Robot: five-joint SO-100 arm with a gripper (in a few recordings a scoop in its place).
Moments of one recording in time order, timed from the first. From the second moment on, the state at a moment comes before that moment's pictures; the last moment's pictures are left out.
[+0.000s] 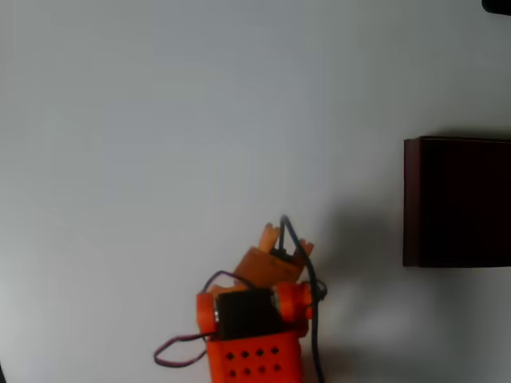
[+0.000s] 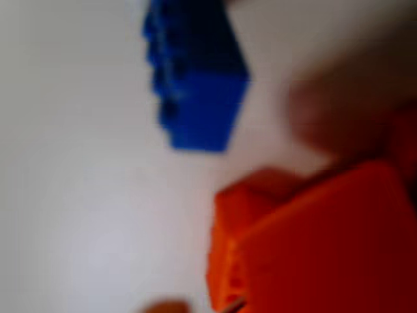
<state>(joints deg) -7.3 123.9 127.5 104.1 120.0</state>
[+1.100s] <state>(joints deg) -11.7 122.1 143.0 83.3 127.6</state>
